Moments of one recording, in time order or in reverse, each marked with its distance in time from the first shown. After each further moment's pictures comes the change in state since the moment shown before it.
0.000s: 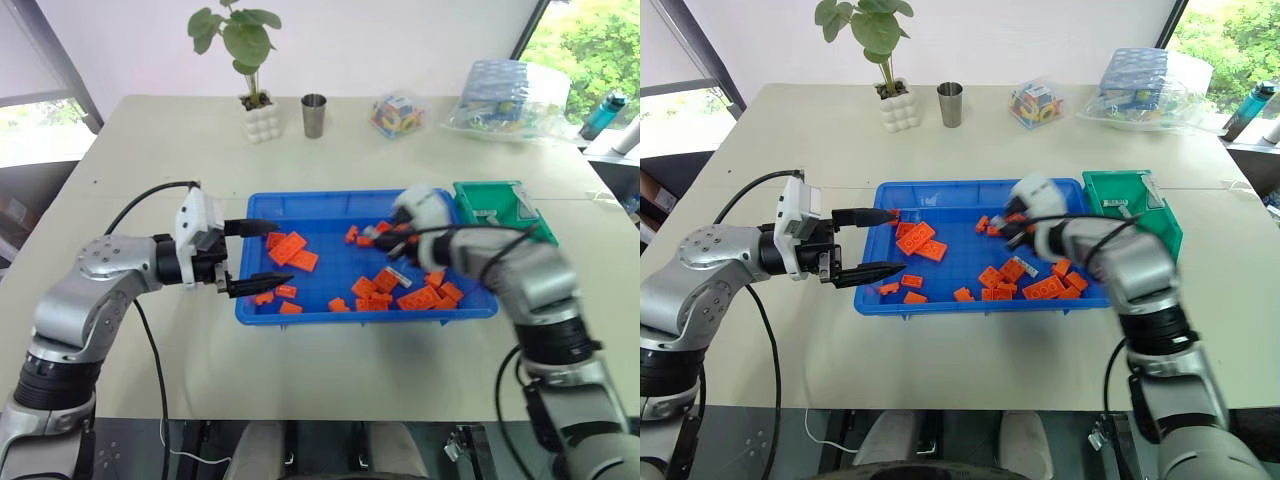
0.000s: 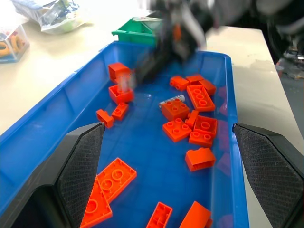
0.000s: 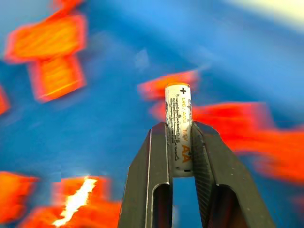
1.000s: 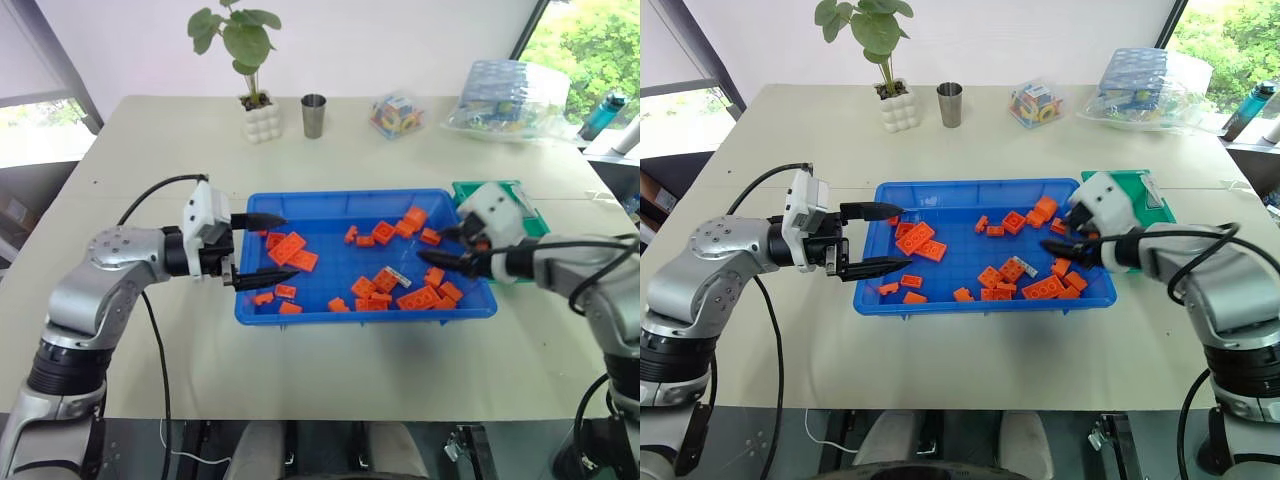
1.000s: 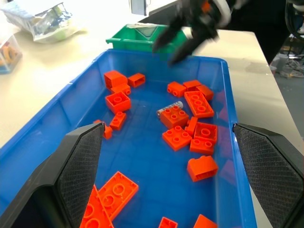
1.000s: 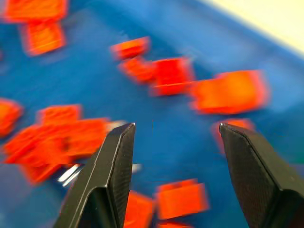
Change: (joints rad) left arm -0.062 -0.025 -0.038 0.061 0.022 -0.034 -0.038; right arm 0.233 -0.213 0.048 -0.185 0.102 -0.092 0.168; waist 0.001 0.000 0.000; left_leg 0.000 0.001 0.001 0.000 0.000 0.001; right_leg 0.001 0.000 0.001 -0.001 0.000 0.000
